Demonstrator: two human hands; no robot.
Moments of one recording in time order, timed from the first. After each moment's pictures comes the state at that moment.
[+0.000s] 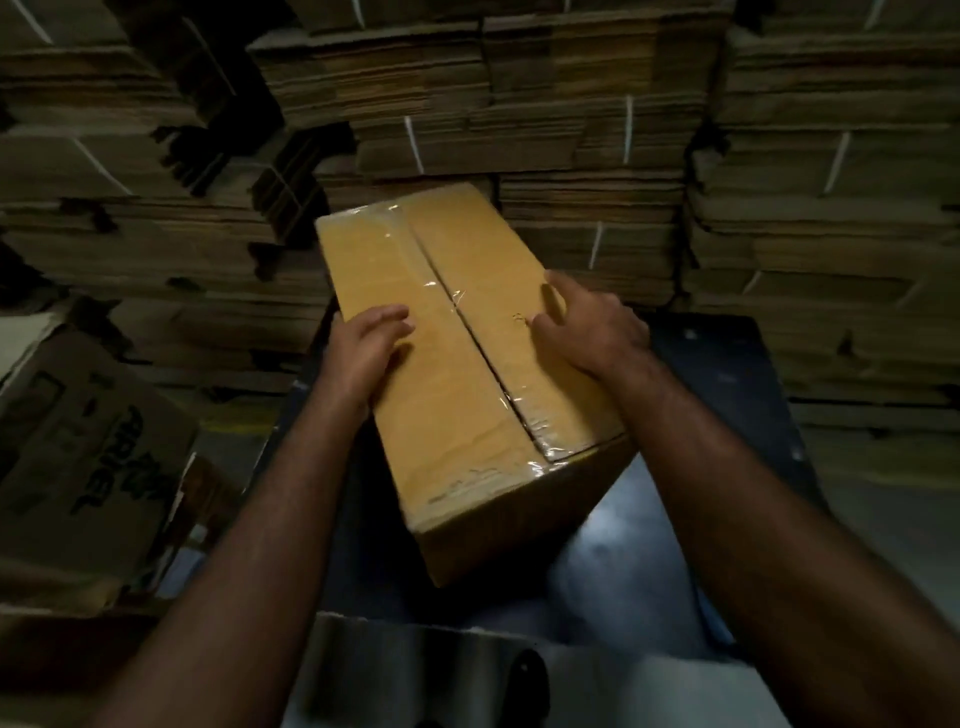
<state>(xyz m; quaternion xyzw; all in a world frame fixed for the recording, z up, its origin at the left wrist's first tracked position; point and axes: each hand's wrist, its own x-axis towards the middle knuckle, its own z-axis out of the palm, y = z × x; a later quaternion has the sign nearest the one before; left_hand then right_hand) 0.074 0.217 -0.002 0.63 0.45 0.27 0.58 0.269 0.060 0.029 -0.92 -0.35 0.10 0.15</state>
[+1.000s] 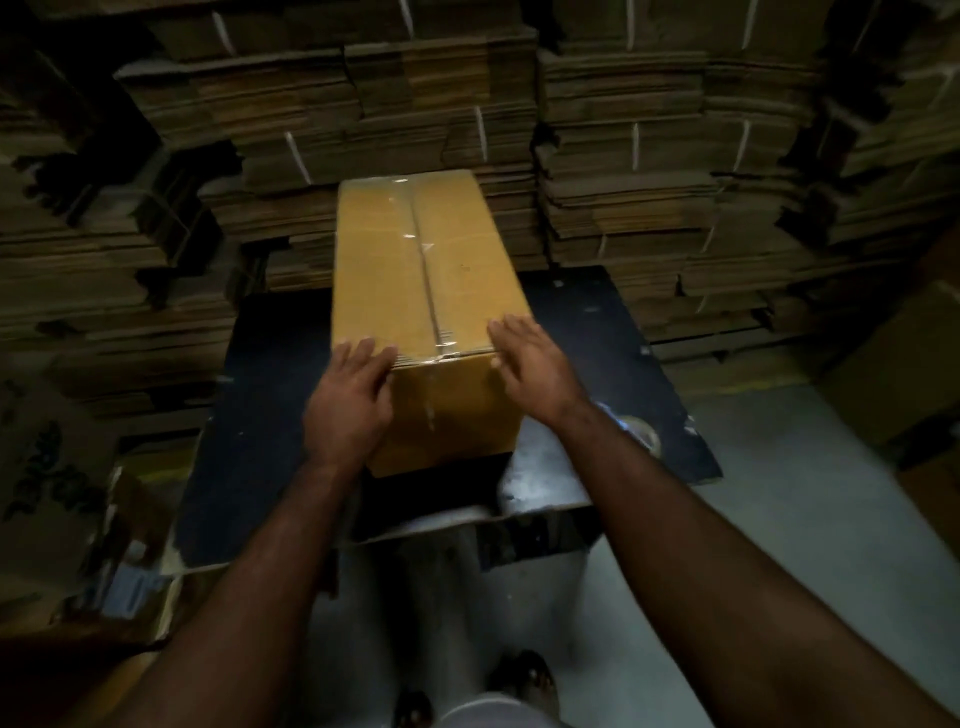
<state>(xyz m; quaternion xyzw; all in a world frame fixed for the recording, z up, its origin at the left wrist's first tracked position) -0.019 0.074 -0.029 0.93 0.25 0.21 0.17 0.150 -0.107 -0.017 -0.87 -0.41 0.03 0.28</state>
